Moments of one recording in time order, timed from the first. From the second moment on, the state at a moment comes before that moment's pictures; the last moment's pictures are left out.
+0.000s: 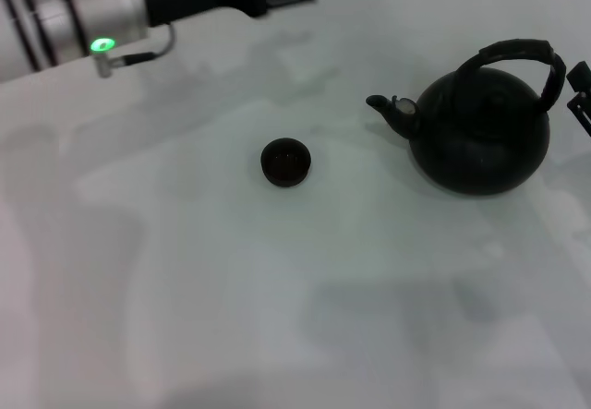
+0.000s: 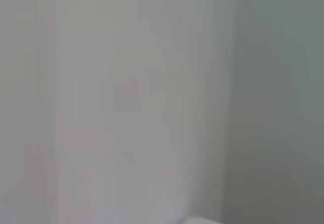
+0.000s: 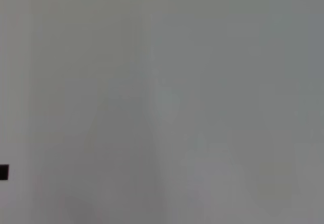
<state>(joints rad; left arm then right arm) -0.95 -2.07 2.84 -0.28 -0.55 1.45 -1.01 0.14 2.03 -2.34 -0.25 0.62 -1.45 0.29</state>
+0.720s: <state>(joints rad) -0.52 -2.08 2.84 -0.05 -1.12 1.47 -0.60 0.15 2.02 -2.42 -0.22 0.61 -1.48 0.41</state>
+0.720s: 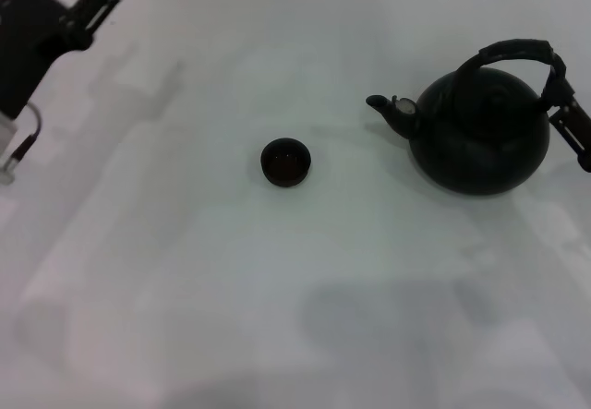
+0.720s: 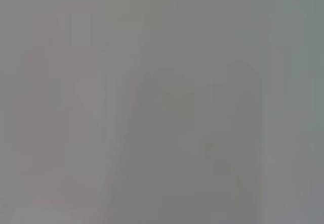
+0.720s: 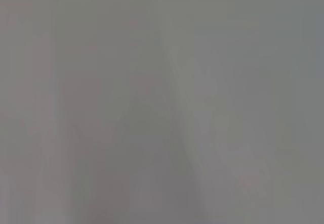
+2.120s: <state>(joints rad) -0.44 -2.08 2.83 0.00 -1.18 1.46 -0.53 0.23 2.02 -2.40 -0.24 0.66 -1.22 0.45</state>
